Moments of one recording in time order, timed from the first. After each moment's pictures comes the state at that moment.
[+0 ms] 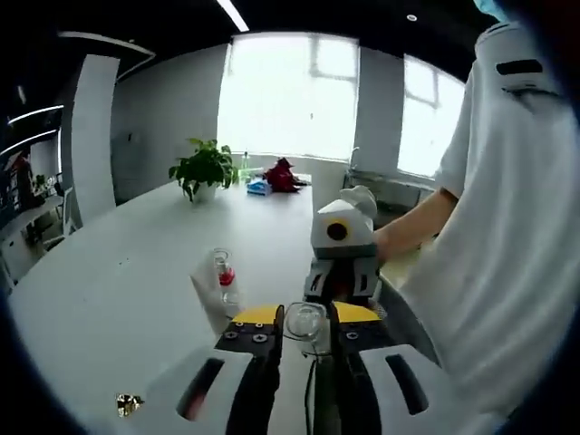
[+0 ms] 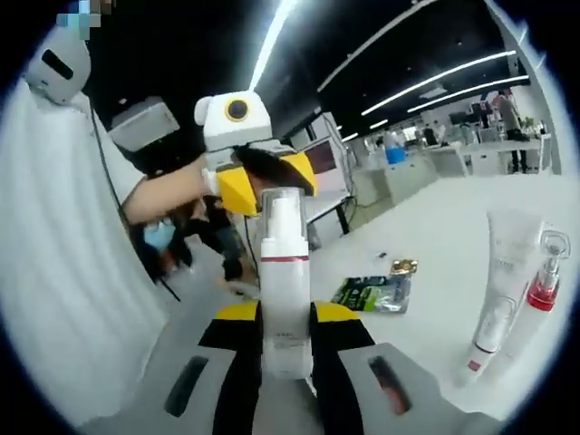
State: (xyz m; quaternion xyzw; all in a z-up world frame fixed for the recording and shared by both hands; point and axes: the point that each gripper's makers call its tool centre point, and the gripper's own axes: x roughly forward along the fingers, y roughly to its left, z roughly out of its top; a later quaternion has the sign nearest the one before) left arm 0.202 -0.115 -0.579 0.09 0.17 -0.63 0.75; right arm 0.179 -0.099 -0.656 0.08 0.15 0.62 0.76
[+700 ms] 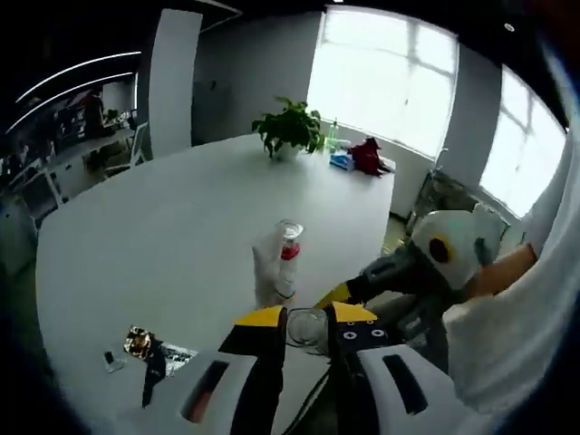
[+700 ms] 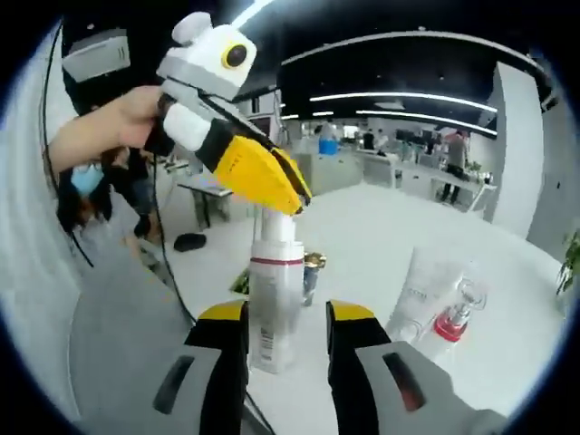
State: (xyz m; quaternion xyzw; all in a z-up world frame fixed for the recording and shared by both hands) left arm 0.264 -0.097 -0.600 0.03 0.32 -0.40 0.86; right arm 0.228 -0.115 -0.658 -0.14 0.15 0.42 0.88
